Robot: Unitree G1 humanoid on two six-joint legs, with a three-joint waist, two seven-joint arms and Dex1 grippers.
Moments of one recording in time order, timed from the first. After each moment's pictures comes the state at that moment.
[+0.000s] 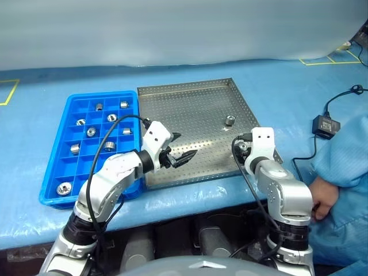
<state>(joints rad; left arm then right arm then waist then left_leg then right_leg) -0.24 0.40 -0.24 -0.48 -0.39 0.73 -0.48 -0.19 -0.08 -0.17 -0.44 0.05 1.14 0.01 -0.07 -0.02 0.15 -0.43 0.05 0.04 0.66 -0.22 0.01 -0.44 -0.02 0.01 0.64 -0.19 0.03</state>
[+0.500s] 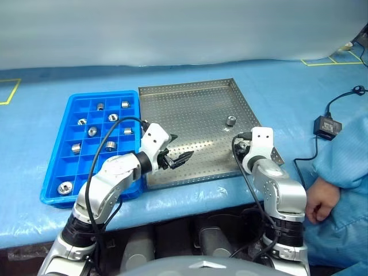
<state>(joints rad) -0.23 0.40 -0.23 -0.48 -0.36 0.73 -0.48 -0.20 -0.06 -0.17 -0.36 0.07 1.04 -0.01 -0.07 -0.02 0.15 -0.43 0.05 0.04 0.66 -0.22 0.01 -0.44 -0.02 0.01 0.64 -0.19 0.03</state>
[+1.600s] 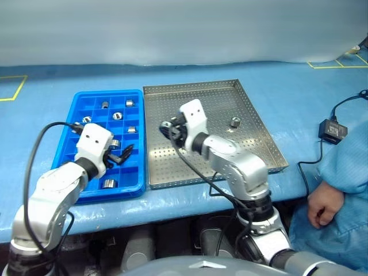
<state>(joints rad) 0.07 0.58 0.23 -0.74 -0.33 0.95 -0.32 -0.53 0.04 0.30 -0.25 0.25 0.94 0.29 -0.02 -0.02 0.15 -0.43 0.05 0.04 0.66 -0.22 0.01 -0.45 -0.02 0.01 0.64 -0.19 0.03</state>
